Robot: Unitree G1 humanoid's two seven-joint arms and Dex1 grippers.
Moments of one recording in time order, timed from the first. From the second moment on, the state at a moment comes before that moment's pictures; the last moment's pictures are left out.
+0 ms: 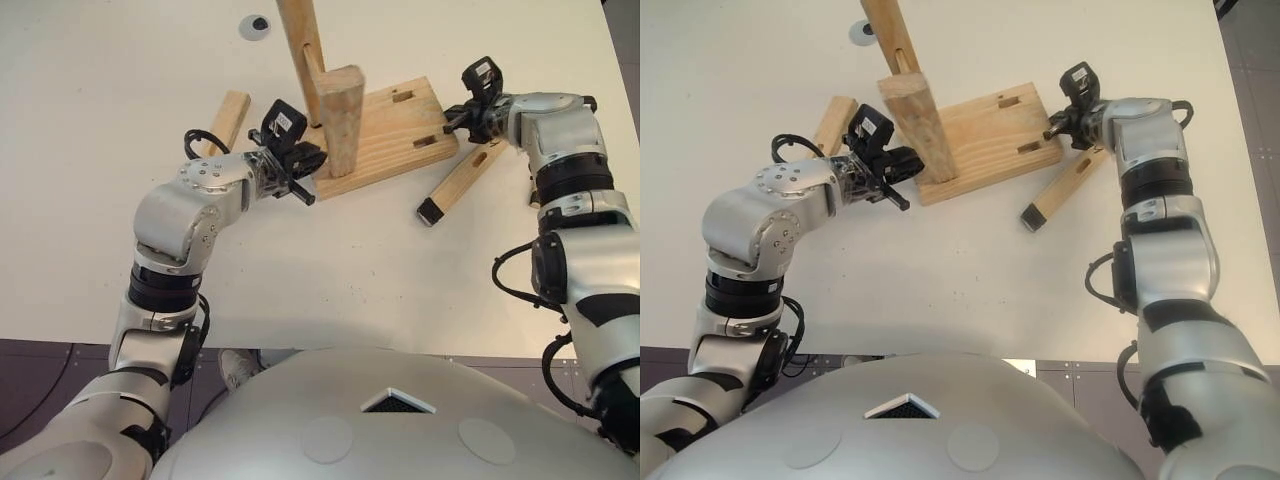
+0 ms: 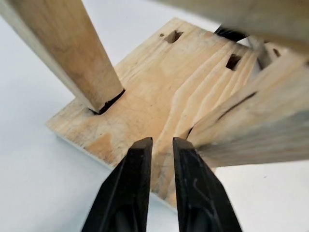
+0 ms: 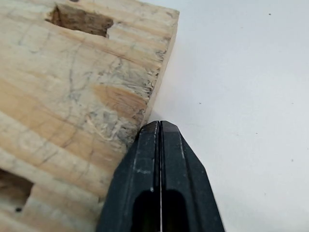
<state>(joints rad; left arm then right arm) -0.25 0.42 -0.22 -0.31 -0.33 1.05 -0.37 -0.72 -0.44 0.18 0.78 -0.07 0.51 0.78</state>
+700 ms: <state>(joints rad) -0.35 0.68 0.00 -0.14 -0.28 0.93 -0.53 -0.73 -0.62 0.32 0.34 -0.06 0.53 1.05</state>
